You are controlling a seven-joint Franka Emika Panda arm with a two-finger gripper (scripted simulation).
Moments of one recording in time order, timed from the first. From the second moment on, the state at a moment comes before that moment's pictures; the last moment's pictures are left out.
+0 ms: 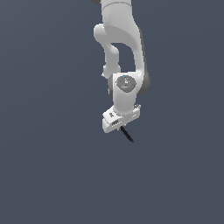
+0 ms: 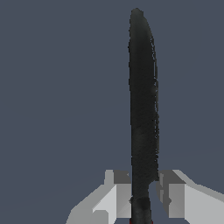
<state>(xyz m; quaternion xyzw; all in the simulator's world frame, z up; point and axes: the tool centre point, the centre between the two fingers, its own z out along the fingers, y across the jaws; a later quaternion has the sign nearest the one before) -0.014 0.048 0.082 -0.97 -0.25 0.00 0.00</state>
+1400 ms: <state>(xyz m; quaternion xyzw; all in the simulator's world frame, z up) 0.110 0.042 0.216 -0.97 -0.25 0.00 0.00</state>
